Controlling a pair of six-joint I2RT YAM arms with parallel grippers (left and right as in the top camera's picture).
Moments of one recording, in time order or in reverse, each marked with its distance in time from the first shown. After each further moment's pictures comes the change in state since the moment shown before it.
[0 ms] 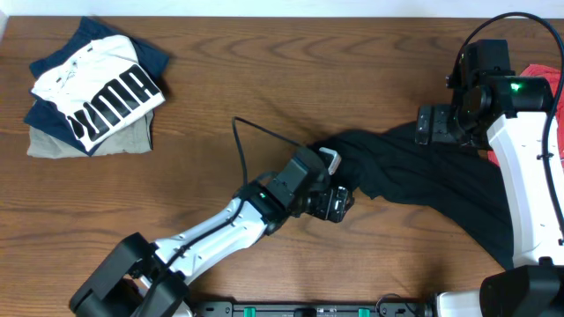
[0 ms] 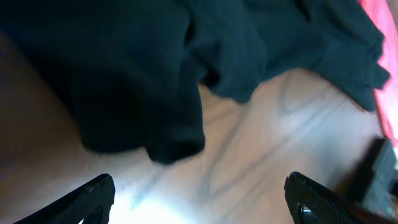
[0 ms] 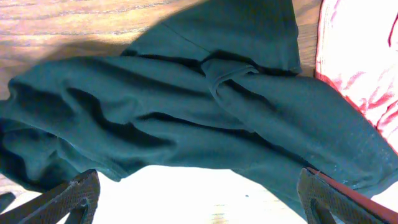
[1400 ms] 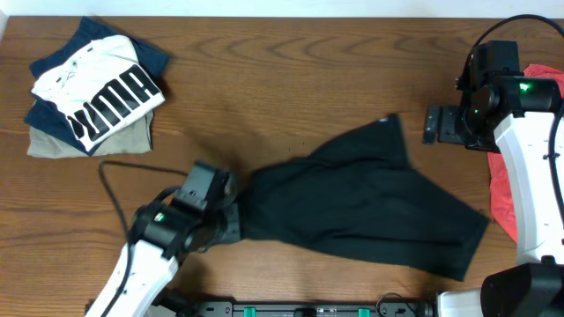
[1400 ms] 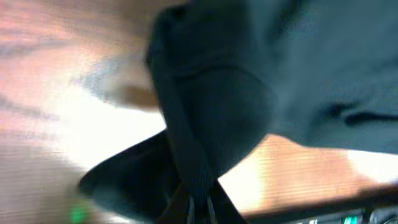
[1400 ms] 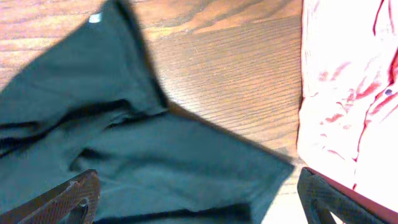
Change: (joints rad) left arm 0.372 -0.563 -0.006 -1.018 -0.113 -0.007; right arm -0.040 0.000 -0.005 -0.006 0.009 0.000
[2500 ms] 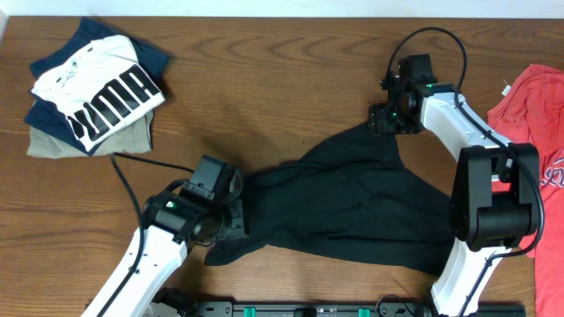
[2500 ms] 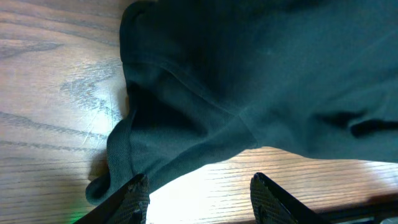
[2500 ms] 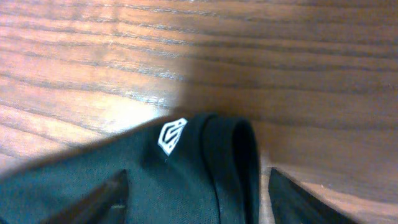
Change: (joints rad) left arm 0.000 0.113 0.000 0.060 0.000 0.004; right arm 0.127 0.451 -0.139 0.655 -0.228 -0.097
